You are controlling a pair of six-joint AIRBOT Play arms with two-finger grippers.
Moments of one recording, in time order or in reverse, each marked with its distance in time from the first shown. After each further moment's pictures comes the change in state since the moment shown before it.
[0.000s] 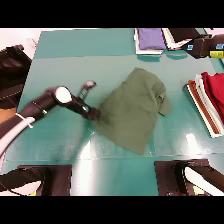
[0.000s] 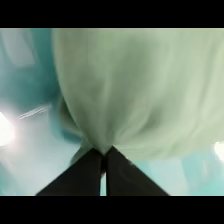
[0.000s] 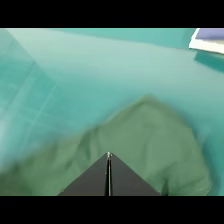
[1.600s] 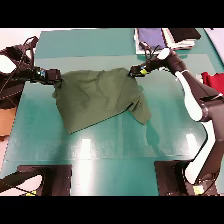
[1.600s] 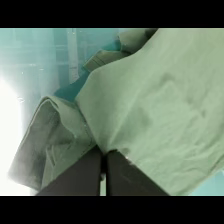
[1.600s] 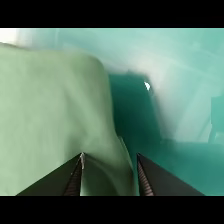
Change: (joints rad) left arm 0.380 0.076 0.217 0.115 -0.013 -0.025; right arm 0.253 -1.006 0.462 0.006 -0.121 -0.011
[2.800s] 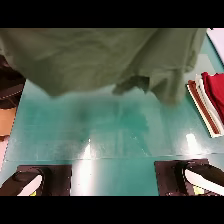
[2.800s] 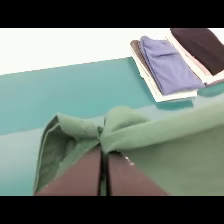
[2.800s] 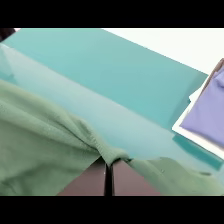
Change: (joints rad) left arm 0.000 0.352 0.504 0.034 -0.138 0.060; right arm -0.035 0.875 0.131 -0.234 0.286 0.071
